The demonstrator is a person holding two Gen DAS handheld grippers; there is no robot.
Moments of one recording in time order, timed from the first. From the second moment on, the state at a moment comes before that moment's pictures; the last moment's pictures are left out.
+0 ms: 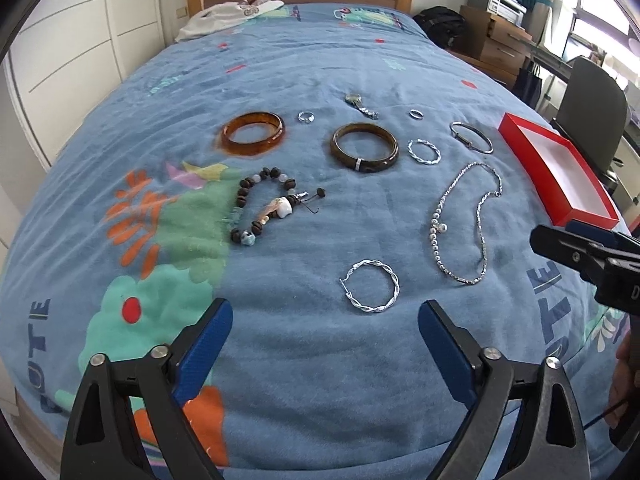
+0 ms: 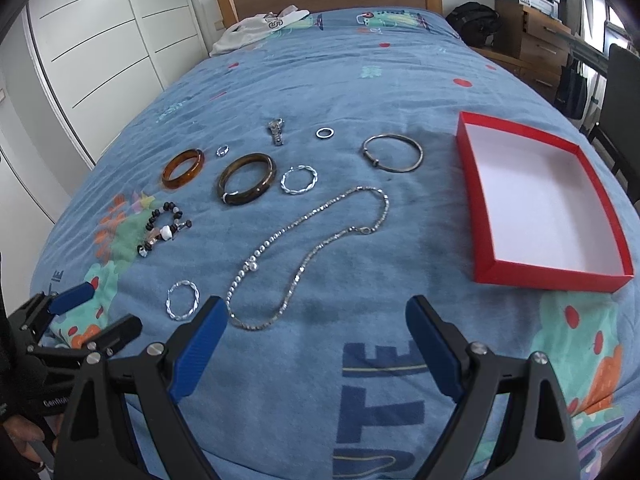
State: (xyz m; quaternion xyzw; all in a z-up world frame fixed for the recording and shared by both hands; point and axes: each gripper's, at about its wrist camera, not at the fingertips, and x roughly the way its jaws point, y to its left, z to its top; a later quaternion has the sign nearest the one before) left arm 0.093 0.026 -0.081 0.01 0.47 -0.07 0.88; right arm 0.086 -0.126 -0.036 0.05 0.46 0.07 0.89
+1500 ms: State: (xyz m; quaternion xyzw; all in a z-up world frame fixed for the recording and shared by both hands) left arm 0.128 0.011 -0.126 0.03 0.50 -0.13 0.86; right arm 0.176 -0.111 -0.092 0.08 0.52 0.11 0.84
